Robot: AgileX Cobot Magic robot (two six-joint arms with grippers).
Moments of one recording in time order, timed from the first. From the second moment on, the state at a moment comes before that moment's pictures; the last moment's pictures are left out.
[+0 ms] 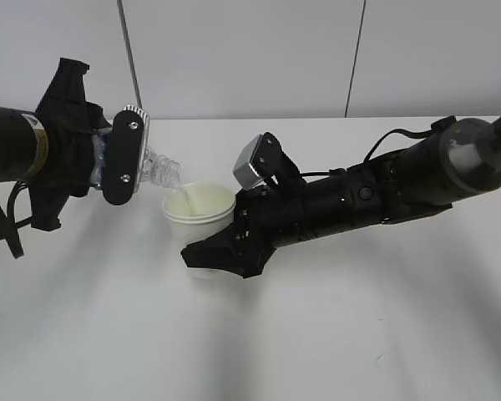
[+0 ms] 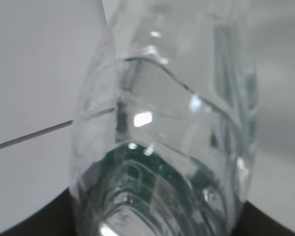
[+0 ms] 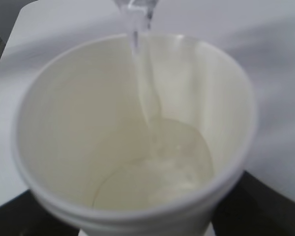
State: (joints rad) left arm -0.50 1.55 -0.84 1.68 0.33 -0.17; right arm 0.36 2.13 -1.16 -1.41 -0.88 0.90
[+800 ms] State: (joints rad) left arm -0.50 1.55 -0.84 1.72 0.34 -0.17; right arm 0.36 2.13 -1.16 -1.41 -0.88 0.90
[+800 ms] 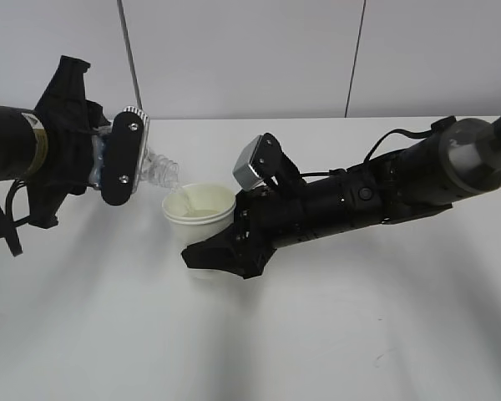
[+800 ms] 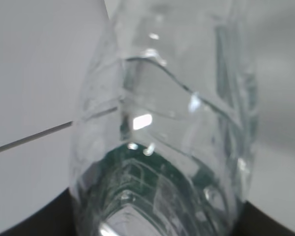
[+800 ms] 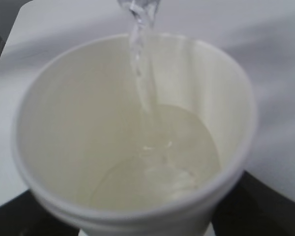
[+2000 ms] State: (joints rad) left arm -0.55 1.55 -0.84 1.66 0.34 -0.43; right arm 0.36 2.13 -1.17 -1.41 -0.88 0.90
